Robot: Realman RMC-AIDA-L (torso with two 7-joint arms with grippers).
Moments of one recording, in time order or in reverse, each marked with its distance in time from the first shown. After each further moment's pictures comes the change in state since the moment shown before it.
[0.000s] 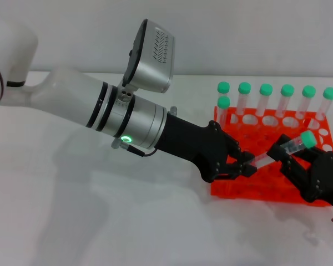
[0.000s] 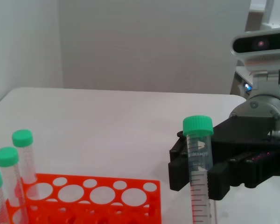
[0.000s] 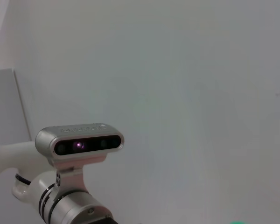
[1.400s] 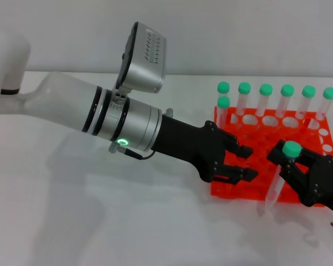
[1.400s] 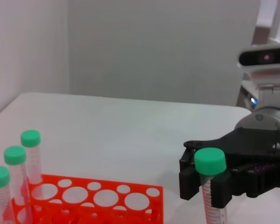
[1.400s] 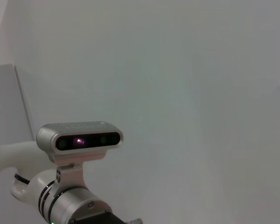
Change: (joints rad) left arm 0.030 0.000 0.000 -0.001 -0.036 0.010 -0.006; right arm 0.000 0.001 -0.009 0.008 -0.005 0.002 -0.001
